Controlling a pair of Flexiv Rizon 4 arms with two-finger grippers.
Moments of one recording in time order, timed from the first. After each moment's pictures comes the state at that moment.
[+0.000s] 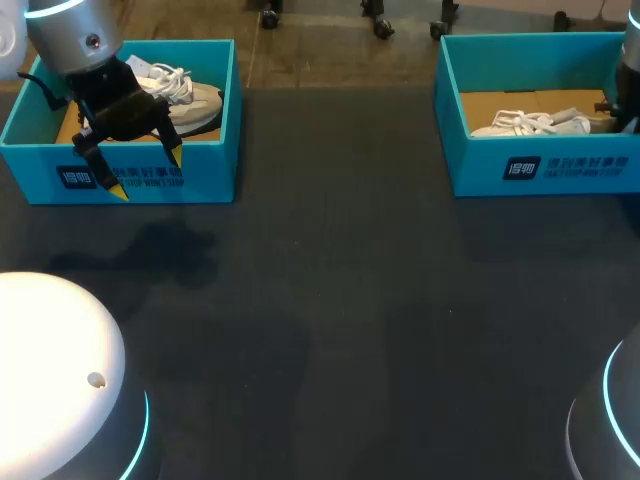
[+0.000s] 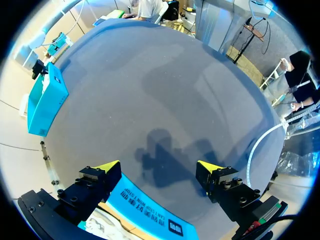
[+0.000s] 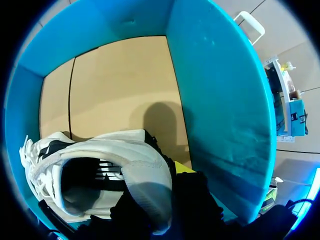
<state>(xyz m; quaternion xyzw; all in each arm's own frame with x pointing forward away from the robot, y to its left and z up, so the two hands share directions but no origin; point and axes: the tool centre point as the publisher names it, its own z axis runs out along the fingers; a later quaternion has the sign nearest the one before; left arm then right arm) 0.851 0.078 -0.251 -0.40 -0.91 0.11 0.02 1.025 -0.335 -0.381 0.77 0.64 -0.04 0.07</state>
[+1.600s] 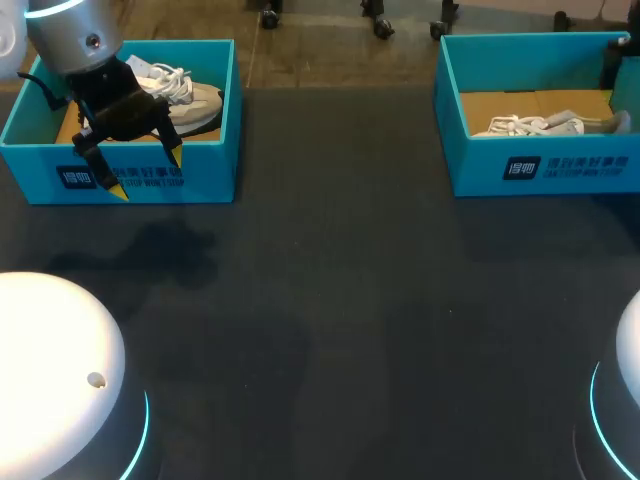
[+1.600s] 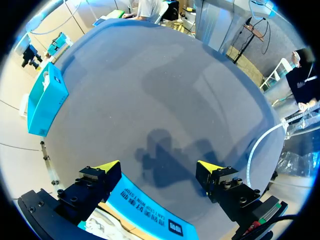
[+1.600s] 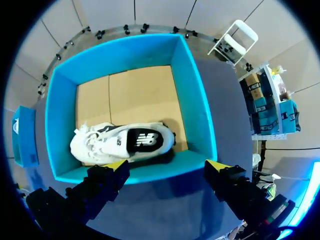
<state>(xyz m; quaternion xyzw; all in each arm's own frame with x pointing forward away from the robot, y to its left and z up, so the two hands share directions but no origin) 0.851 0.078 -0.251 -0.40 -0.91 0.11 0.02 0.994 -0.293 -0.242 0.77 0.63 -0.01 0.09</state>
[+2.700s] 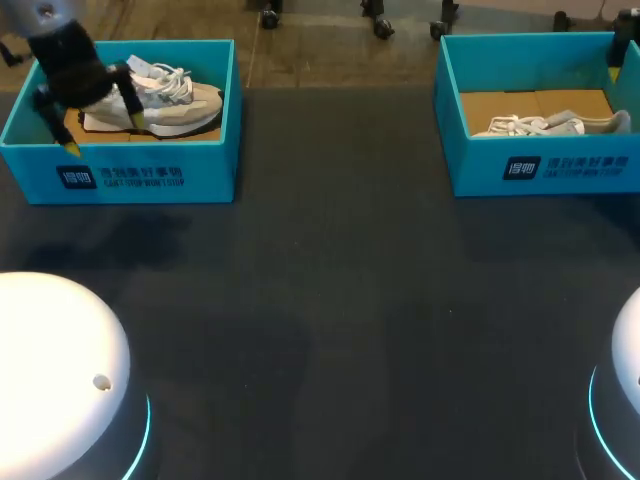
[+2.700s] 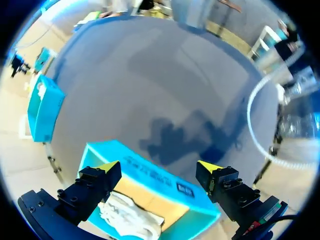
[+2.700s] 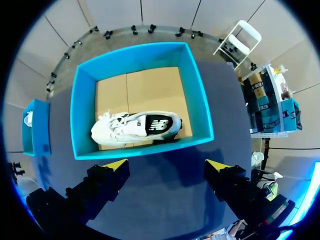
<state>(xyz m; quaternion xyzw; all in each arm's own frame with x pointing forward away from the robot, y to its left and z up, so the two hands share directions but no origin) 0.915 0.144 -0.222 -0.50 -0.86 0.06 -0.01 0.963 -0.269 -0.186 0.76 0.64 0.00 0.07</state>
